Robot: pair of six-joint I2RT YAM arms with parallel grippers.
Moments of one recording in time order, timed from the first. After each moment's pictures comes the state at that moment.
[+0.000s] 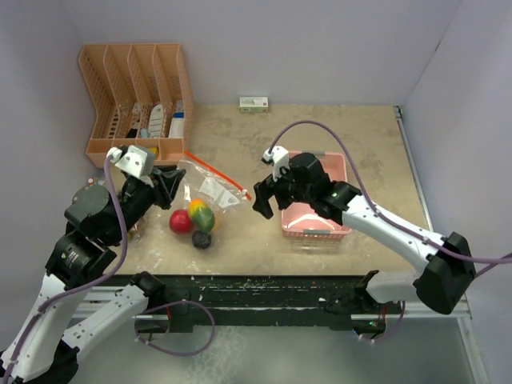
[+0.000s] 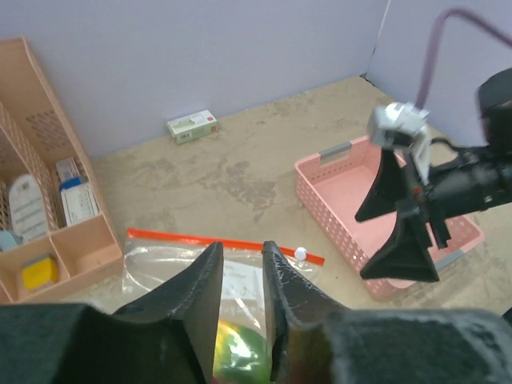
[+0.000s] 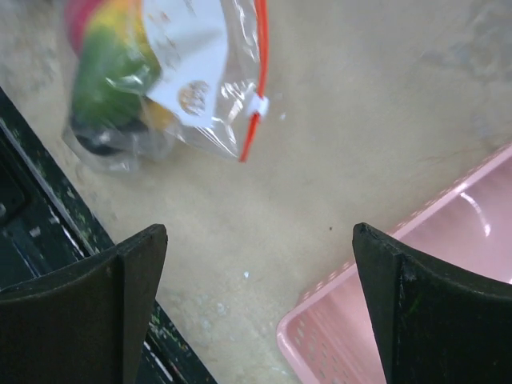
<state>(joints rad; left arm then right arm) -0.57 0.63 1.13 -0.50 -0.05 -0.04 0.76 1.32 1.00 -0.32 -0.18 0.08</state>
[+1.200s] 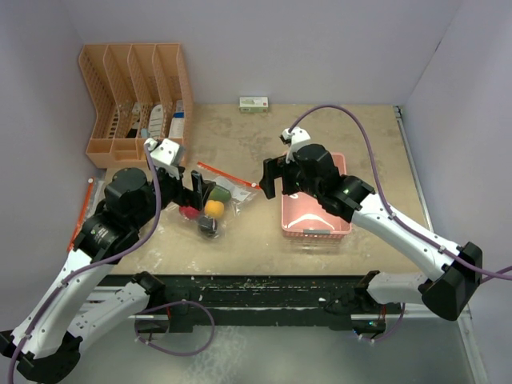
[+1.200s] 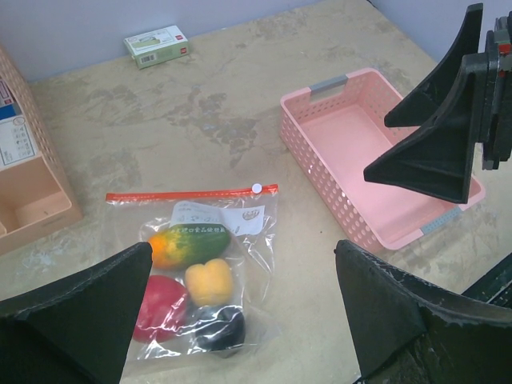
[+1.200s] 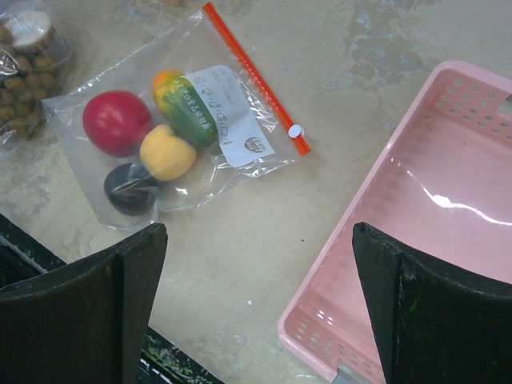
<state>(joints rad) -0.57 0.75 1.05 -0.51 -0.02 -0.13 0.76 1.25 1.15 -0.41 0.12 0.31</state>
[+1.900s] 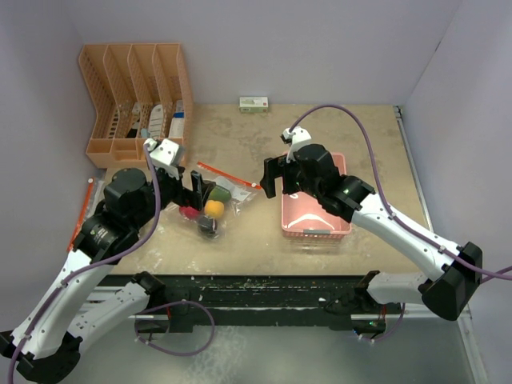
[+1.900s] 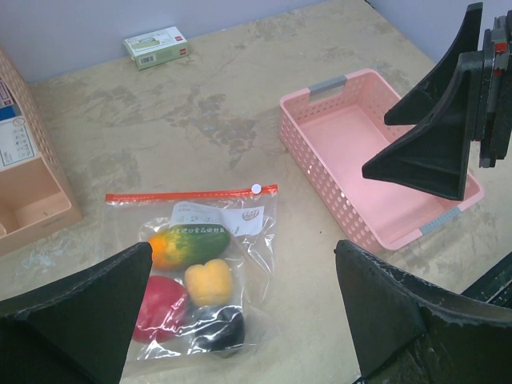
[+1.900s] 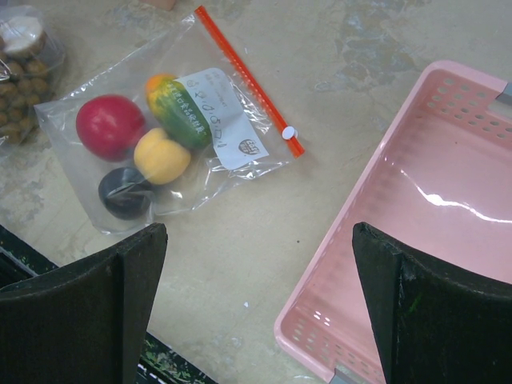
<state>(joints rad) -0.57 0.75 1.05 -0.51 -0.01 -0.13 0.76 1.25 1.15 -0.41 0.15 0.31</state>
